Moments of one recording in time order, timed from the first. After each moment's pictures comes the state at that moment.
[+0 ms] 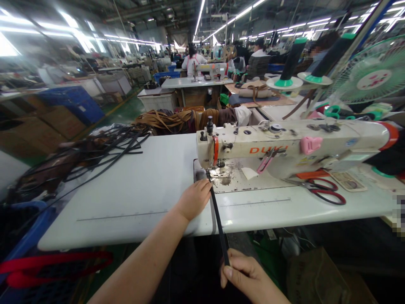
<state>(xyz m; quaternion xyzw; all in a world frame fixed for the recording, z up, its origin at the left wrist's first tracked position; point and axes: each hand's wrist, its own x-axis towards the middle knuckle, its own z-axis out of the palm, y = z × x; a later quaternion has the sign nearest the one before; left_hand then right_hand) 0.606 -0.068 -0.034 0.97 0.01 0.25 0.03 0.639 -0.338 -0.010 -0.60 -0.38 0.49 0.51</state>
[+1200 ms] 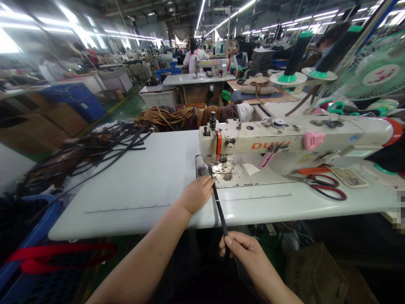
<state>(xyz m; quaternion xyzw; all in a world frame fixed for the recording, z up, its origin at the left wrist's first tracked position) 0.604 -0.067 -0.032 0.97 0.00 0.25 0.03 0.636 -0.319 -0.004 -0.63 -0.25 0.46 0.57</state>
